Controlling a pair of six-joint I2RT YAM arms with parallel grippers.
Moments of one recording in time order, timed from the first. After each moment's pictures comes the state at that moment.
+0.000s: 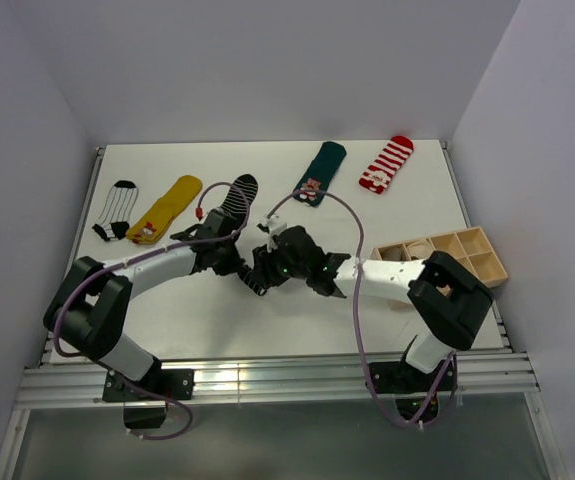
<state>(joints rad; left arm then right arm) -0.56 1.54 0.84 -0.29 -0.06 -0.91 0.87 1.61 0.84 0.20 -0.14 0.38</state>
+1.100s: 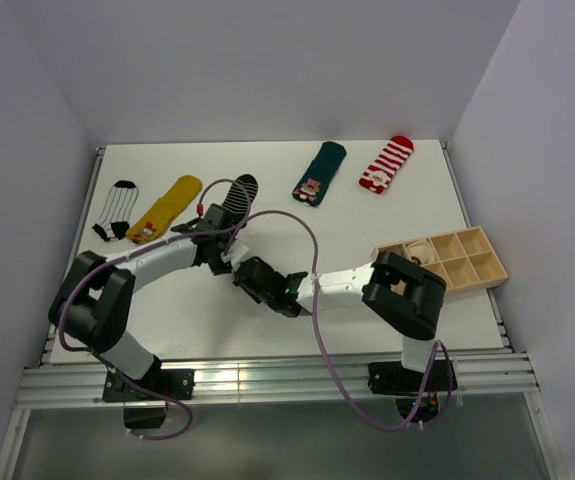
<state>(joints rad) -0.54 1.61 0.94 -0.42 -0.05 -0.81 1.13 1.85 0.98 0.12 0.42 0.08</state>
